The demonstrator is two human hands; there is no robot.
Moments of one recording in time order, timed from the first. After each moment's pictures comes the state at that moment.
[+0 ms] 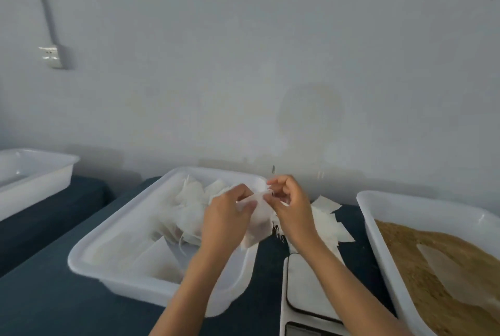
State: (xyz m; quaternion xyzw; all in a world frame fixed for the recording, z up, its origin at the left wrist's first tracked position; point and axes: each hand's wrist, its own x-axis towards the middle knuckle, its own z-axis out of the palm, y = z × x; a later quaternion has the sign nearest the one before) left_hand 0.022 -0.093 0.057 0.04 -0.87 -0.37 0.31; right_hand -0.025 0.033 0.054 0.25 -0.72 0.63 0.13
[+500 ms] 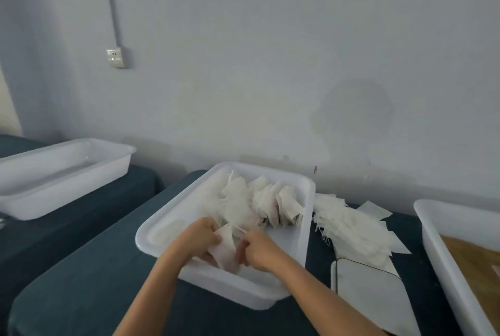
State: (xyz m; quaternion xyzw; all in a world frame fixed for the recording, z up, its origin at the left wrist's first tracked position) left_hand 0.062 -0.225 0.014 0.23 -0.87 -0.43 0.01; right_hand 0.004 -0.082 0.003 0.32 -0.88 0.30 -0.19
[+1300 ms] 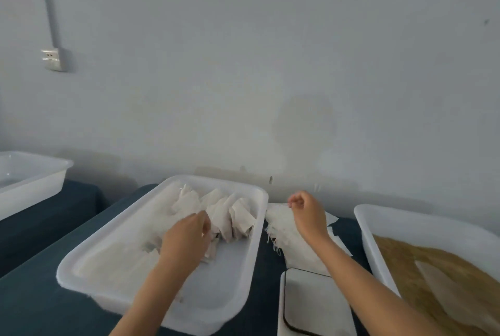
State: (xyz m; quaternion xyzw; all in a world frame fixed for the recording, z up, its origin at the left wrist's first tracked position) left_hand 0.018 -0.160 0.023 0.12 -0.95 -0.18 0.22; right_hand -0.100 0.056 0.032 0.11 -0.87 0.45 0.17
